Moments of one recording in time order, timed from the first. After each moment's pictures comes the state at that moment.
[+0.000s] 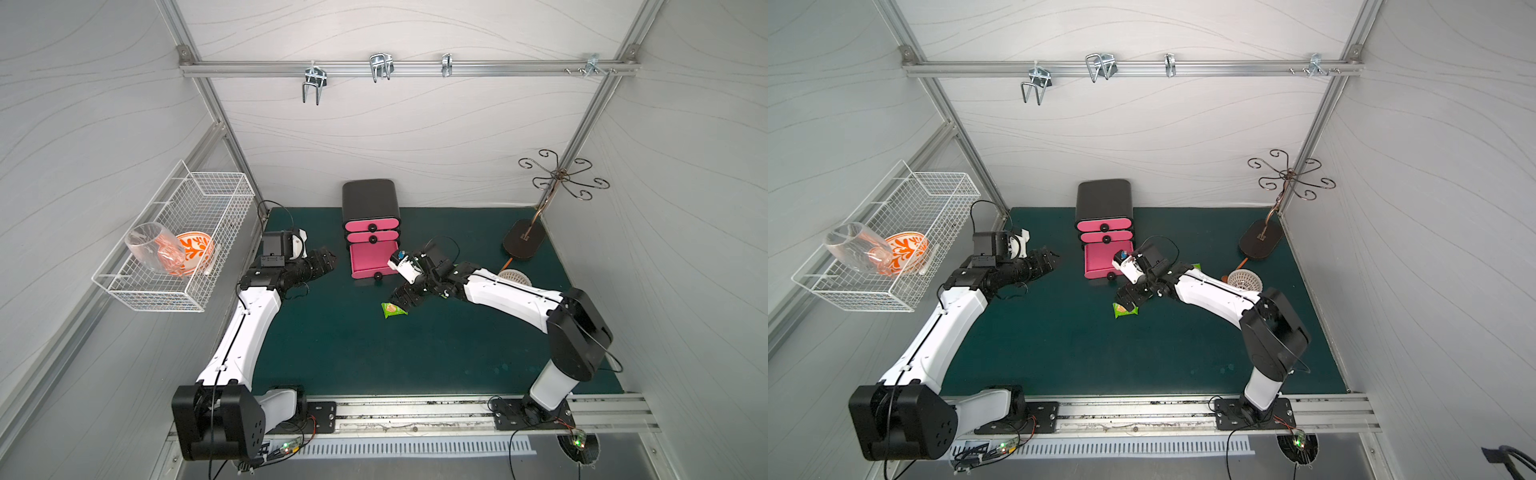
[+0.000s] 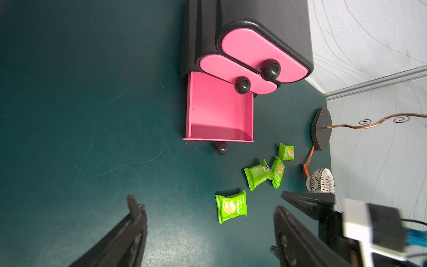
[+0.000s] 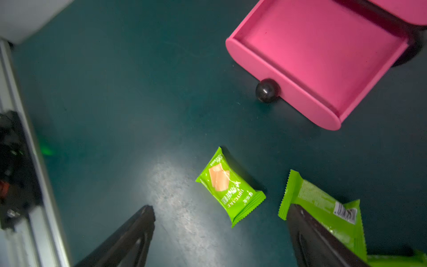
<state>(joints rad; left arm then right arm) 0.04 1.20 1.02 -0.62 0.41 -0.47 0.83 1.74 1.25 -0.43 -0.25 -0.15</state>
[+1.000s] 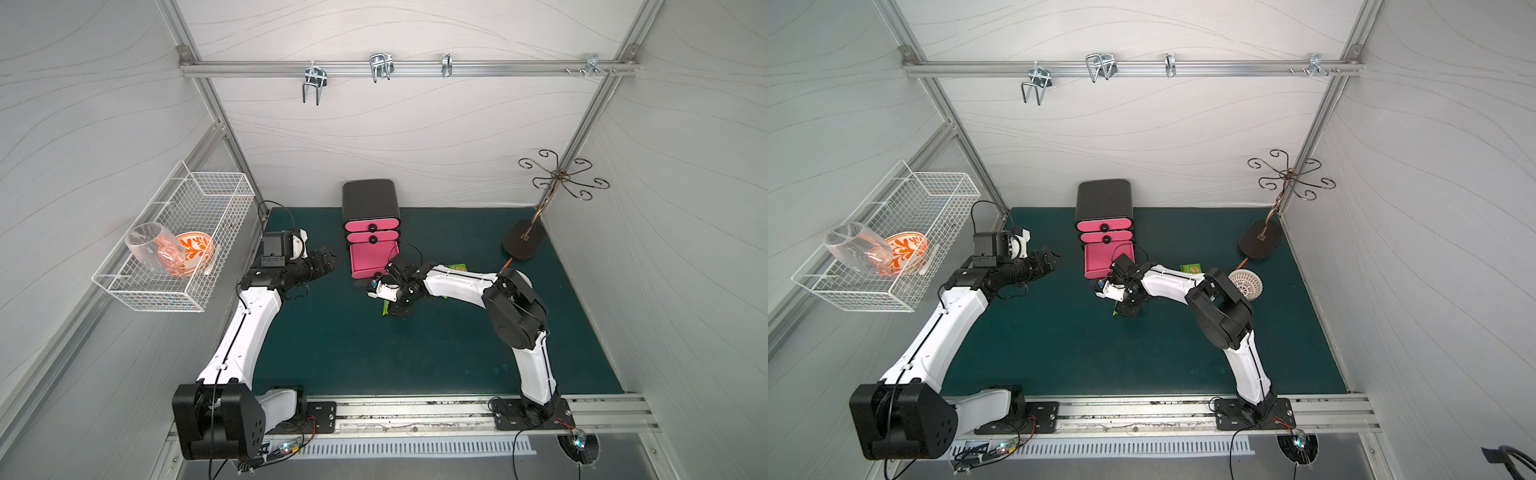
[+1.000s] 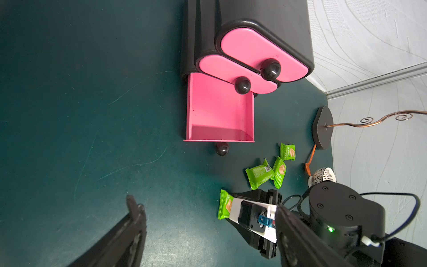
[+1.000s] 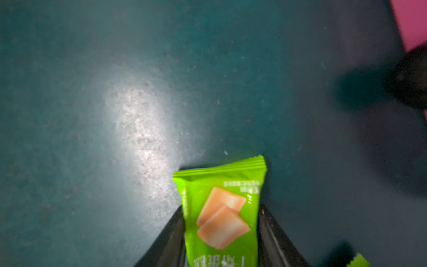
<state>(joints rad) 0.04 1.21 1.02 -0.61 0.40 -0.45 0.89 2.08 1.46 -0.59 -0.19 -0.48</state>
